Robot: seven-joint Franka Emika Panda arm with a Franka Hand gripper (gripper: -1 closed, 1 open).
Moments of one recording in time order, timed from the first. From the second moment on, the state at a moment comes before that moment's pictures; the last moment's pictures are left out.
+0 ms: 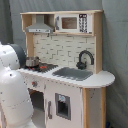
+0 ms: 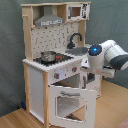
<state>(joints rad) -0.31 -0.21 1.48 -2.02 -0.36 1.55 0.04</state>
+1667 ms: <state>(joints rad) -0.23 -0.35 1.50 -1.93 -0.67 1.26 -0.04</state>
